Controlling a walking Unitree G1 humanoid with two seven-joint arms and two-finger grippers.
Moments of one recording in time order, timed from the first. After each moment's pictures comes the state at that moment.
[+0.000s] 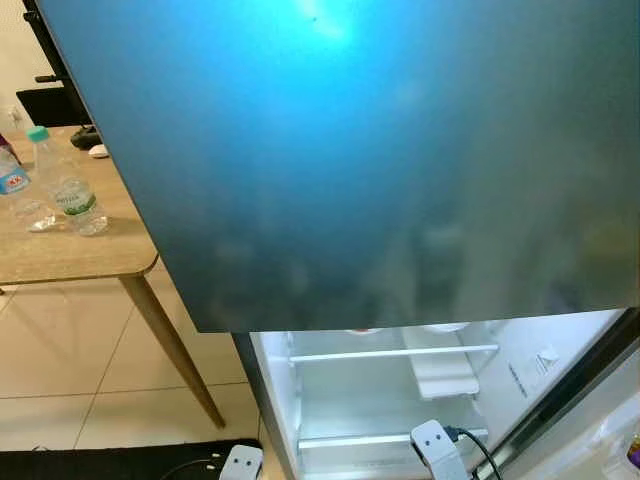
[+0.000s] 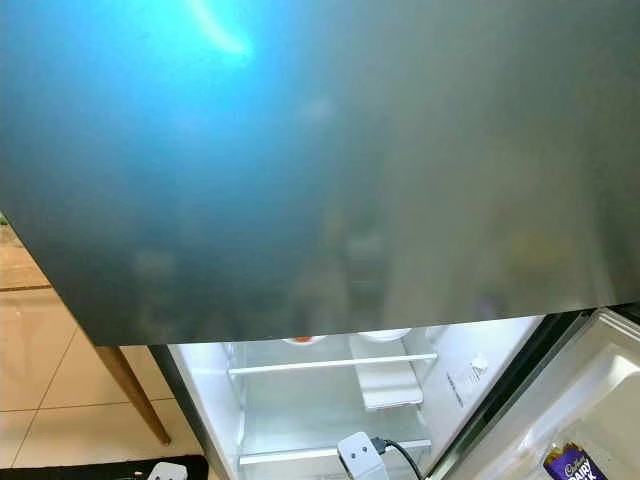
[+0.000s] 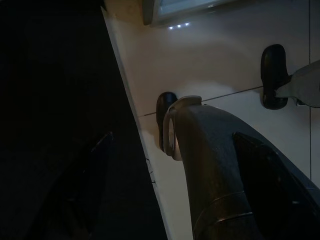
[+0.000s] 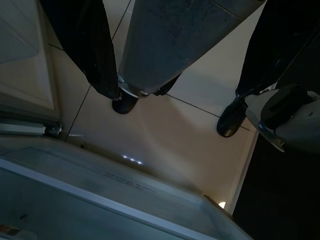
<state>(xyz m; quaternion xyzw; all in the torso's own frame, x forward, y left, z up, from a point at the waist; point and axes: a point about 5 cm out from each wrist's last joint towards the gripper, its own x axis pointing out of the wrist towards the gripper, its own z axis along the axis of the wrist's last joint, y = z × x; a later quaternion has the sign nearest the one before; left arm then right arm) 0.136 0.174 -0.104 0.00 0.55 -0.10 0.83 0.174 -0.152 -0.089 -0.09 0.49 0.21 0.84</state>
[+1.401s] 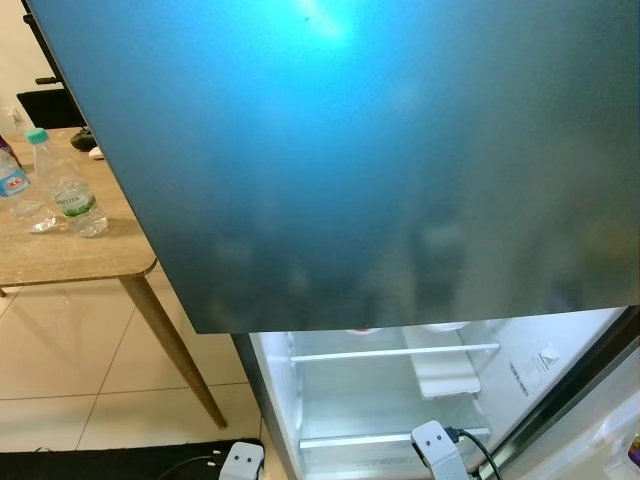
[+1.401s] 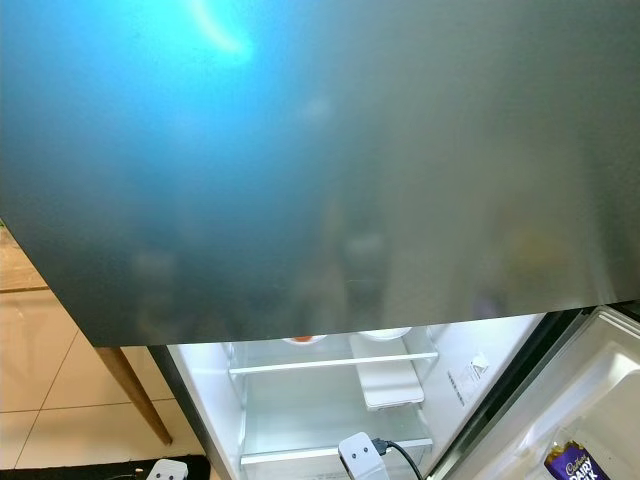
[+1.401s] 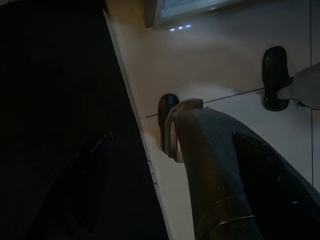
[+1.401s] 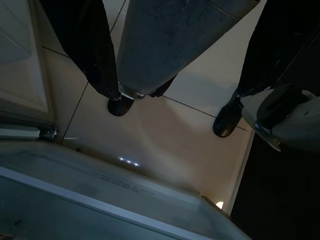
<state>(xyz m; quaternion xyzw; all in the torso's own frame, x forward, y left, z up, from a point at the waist) 0.140 0.173 -0.103 0.00 0.54 -0.10 0.83 0.174 -0.152 -0.090 -0.08 0.49 0.20 0.84</state>
